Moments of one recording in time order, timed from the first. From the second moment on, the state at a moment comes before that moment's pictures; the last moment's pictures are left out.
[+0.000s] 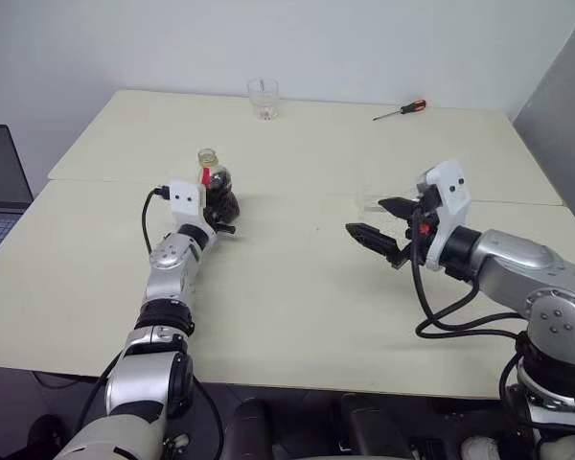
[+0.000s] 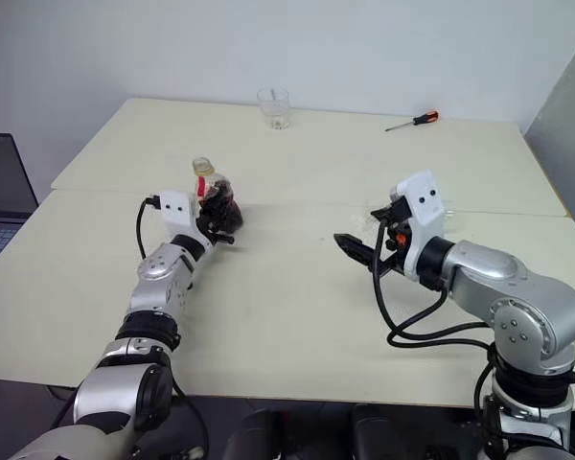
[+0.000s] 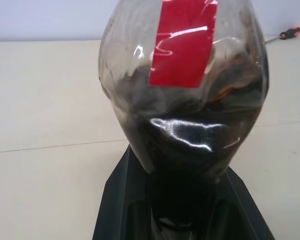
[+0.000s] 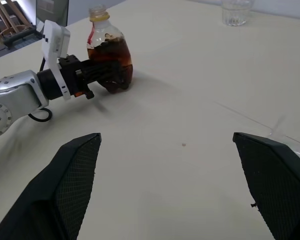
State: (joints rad) left arm -0.72 0.33 0.20 0.84 -0.18 -0.17 -0.38; right arm -0.53 -0.48 -0.18 -0.64 0.74 1.26 0.30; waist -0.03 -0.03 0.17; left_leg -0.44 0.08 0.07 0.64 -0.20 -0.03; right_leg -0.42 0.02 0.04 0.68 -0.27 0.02
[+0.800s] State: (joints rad) left arm -0.61 0.34 0.22 0.78 -0.18 -0.11 -0.34; right arm -0.54 -0.50 -0.15 -0.62 0.73 1.21 0.30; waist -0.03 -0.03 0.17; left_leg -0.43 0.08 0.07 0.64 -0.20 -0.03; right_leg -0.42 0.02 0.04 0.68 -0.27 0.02
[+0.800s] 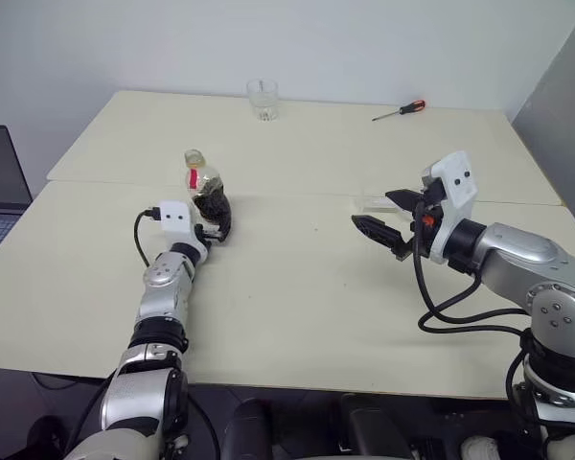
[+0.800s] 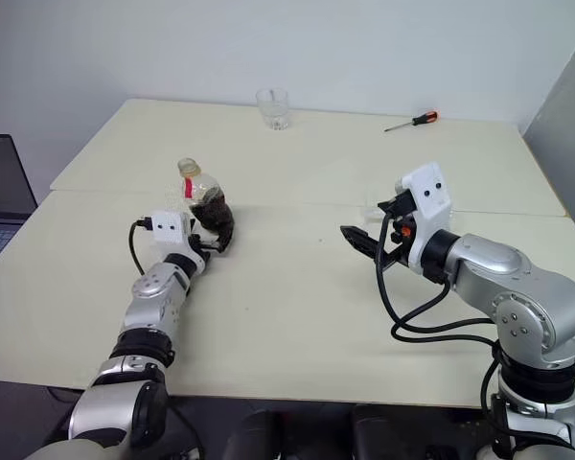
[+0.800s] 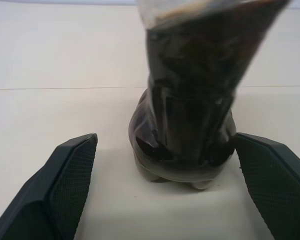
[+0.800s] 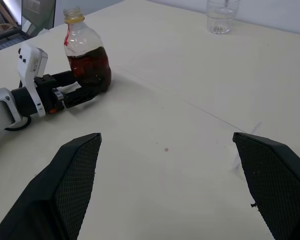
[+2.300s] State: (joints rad) left arm -0.29 0.47 -0.07 -0.18 -0.29 0.41 -0.70; right arm -0.79 0.13 -0.75 0.12 0.92 0.98 -0.51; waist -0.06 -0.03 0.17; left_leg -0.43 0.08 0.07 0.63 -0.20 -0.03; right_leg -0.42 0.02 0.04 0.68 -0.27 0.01
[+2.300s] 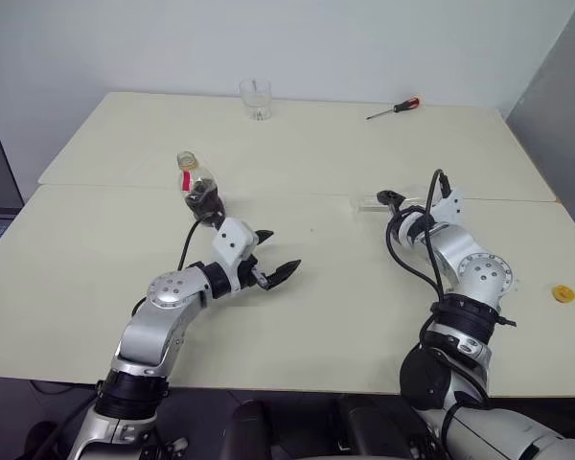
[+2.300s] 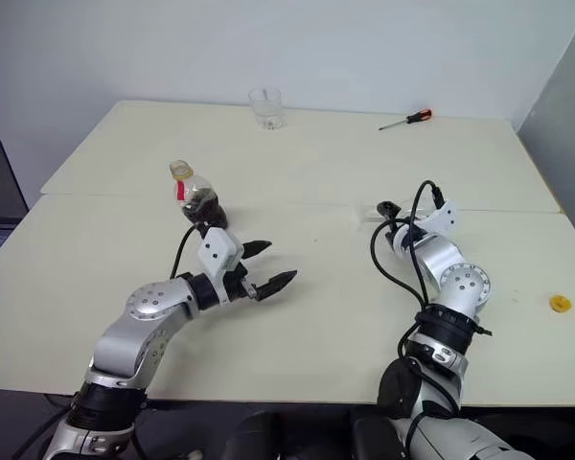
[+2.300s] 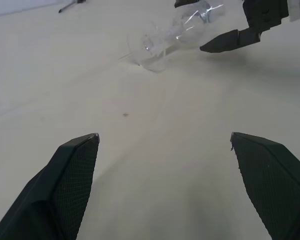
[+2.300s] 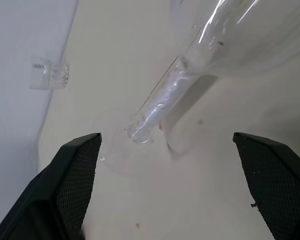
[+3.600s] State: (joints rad) left arm -0.31 0.48 -0.07 -0.16 -0.27 0.41 -0.68; right arm -0.97 0.07 -0.55 0.63 0.81 0.41 -0.39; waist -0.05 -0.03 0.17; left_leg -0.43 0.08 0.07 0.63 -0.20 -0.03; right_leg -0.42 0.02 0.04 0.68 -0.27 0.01
